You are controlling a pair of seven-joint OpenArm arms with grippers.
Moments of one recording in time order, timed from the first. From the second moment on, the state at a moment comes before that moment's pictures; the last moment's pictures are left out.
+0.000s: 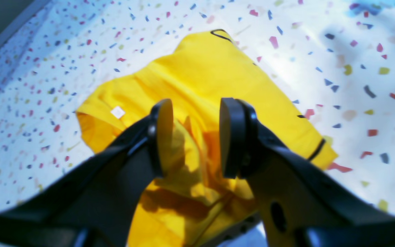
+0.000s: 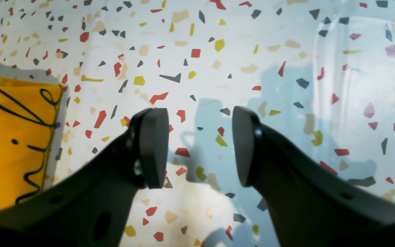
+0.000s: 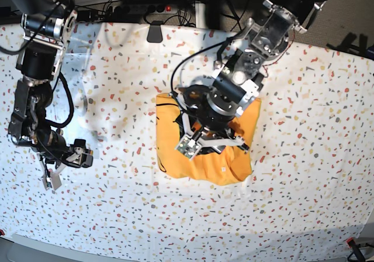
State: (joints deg) left arm -8.4 -5.4 36.4 98.3 6.8 0.5 41.1; right arm 23.3 20.4 16.6 62.1 21.2 33.3 -45.5
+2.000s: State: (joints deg) left arm -10.1 -7.7 36.4 95.0 28.7 17.6 71.5; right arm 23.3 20.4 16.6 62.1 22.7 33.3 -46.0
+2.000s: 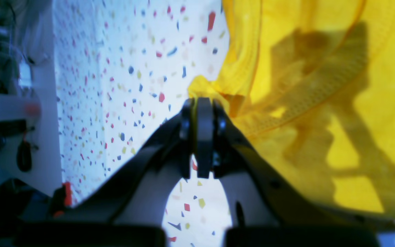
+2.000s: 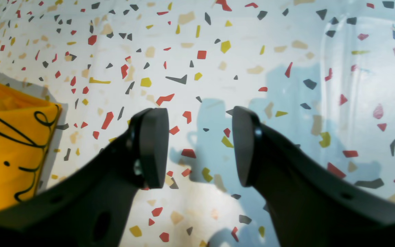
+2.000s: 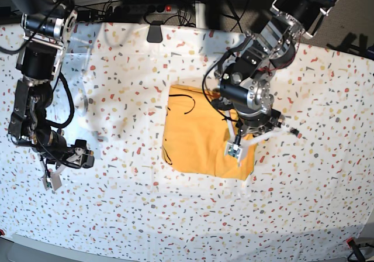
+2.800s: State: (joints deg) left arm -8.2 -7.7 36.4 95.0 35.1 31.1 72.0; right arm 23.3 20.3 16.6 62.1 22.7 33.3 -43.8
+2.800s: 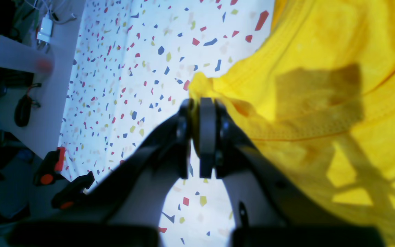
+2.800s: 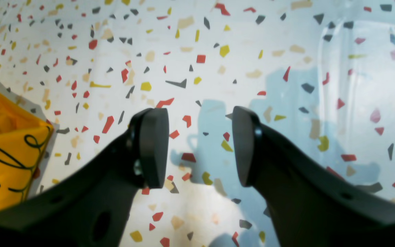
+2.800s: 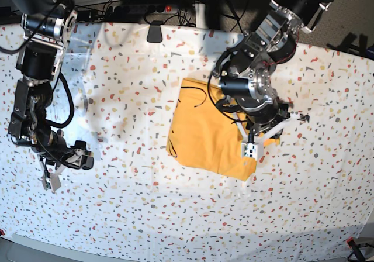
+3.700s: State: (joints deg) left arm -8.2 -7.7 36.4 95.0 43.7 31.1 72.5; right arm 23.3 12.1 16.6 62.1 23.5 33.3 -40.1
